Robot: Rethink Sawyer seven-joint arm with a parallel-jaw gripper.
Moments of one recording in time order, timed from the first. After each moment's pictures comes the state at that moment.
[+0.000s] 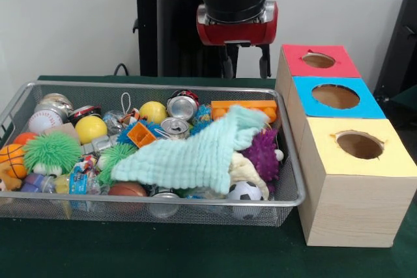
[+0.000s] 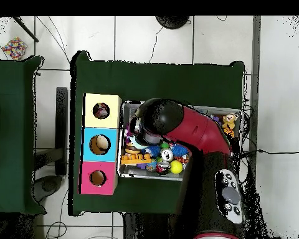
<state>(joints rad) -0.22 -0.65 -0.05 1.53 0.22 0.97 1.54</state>
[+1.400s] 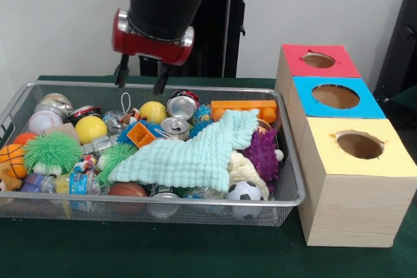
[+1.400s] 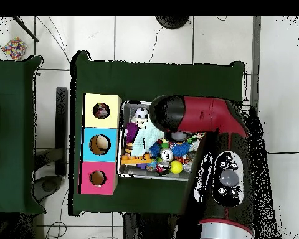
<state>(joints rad) -0.22 -0.57 -0.12 1.27 -0.30 1.01 1.54</state>
